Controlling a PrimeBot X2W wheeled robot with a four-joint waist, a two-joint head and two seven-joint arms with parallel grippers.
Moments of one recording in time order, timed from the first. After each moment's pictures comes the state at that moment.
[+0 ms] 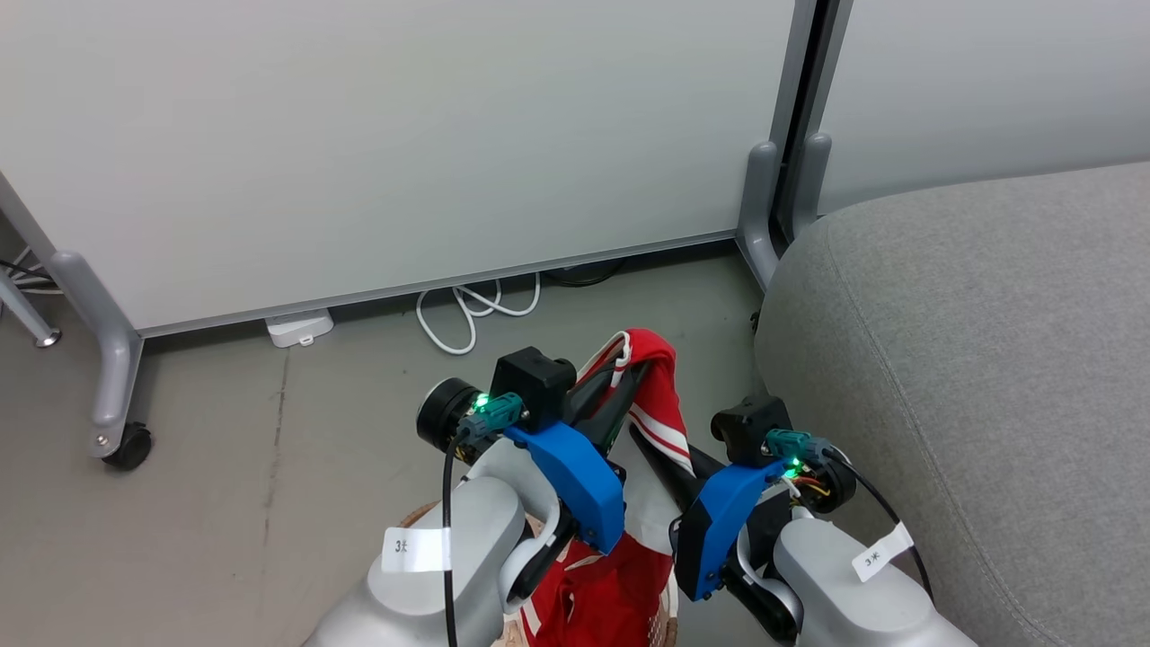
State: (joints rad) left arm -0.63 0.05 -0.89 0.69 -0.68 -0.12 -0.22; right arm -0.59 -0.05 0.72 0.88 0.55 0.13 -0.19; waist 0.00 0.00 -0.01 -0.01
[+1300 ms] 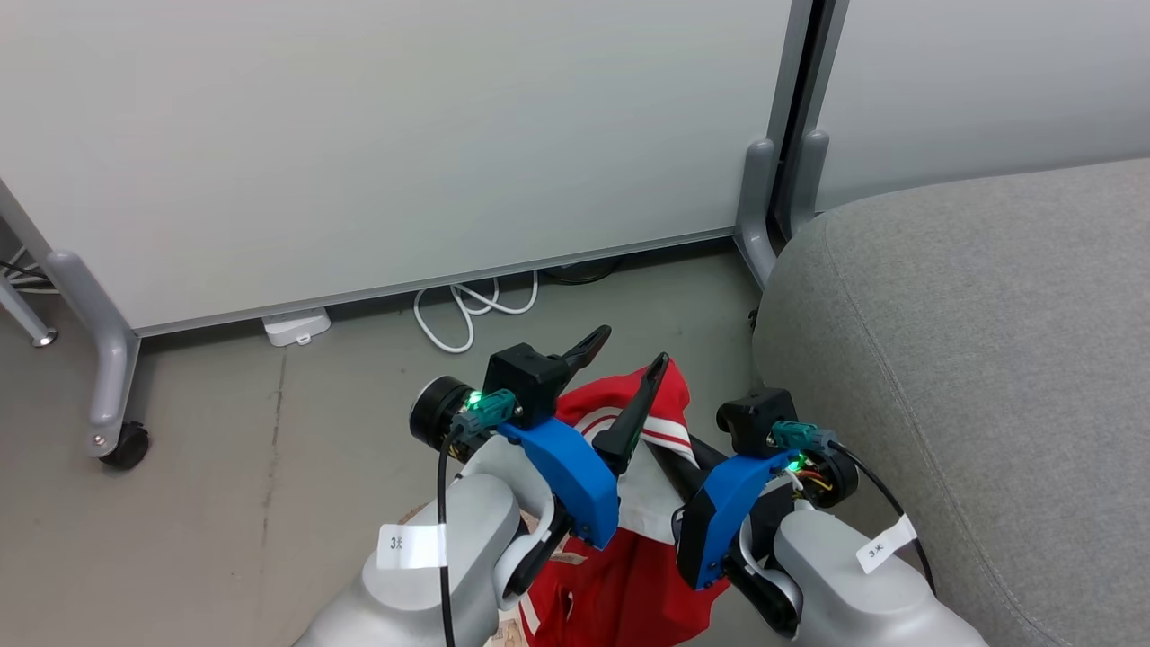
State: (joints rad) left arm -0.65 0.06 -0.91 0.70 -0.70 -0.10 -0.23; right arm -0.65 -0.05 0.81 0.96 0.65 0.13 -0.25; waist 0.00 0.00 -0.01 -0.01
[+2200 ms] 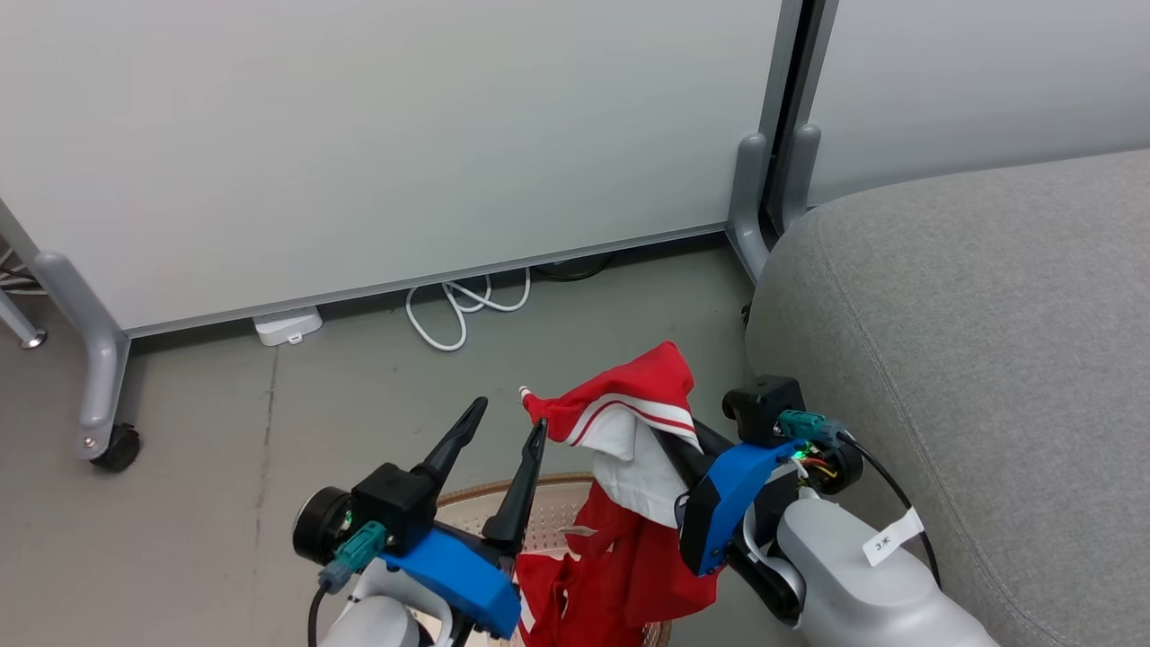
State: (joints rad) left arm -0.28 0.19 -0.61 0.38 -0.48 -0.07 -0.26; right arm -0.65 -0.05 0.76 0.94 0.62 0.13 -0.26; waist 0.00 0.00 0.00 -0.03
